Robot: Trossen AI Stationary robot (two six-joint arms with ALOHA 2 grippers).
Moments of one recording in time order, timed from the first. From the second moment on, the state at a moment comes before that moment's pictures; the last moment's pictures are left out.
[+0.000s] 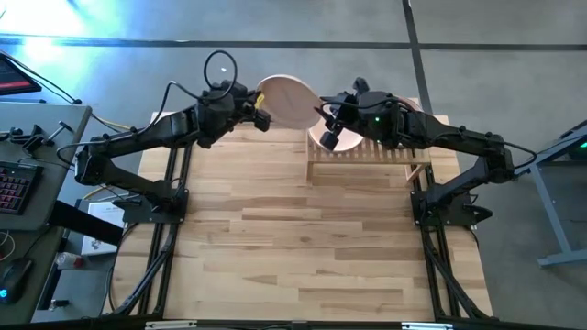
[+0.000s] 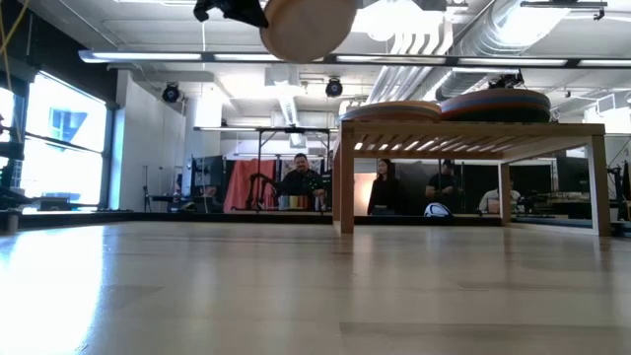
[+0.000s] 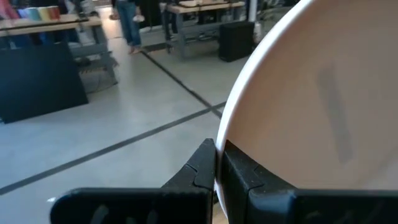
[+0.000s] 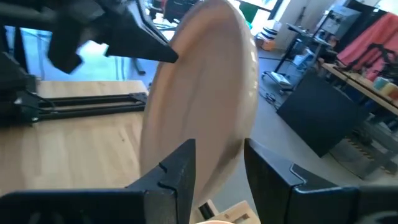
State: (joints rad) left arm 0.27 1.28 1.33 -0.35 -0.71 -0.19; right arm -0.16 1.42 1.59 -0.45 0.48 -0.22
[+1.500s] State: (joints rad) left arm 0.29 1.28 1.33 -0.34 -0.45 -0.24; right arm -0.16 1.42 1.59 -0.55 0.59 0.01
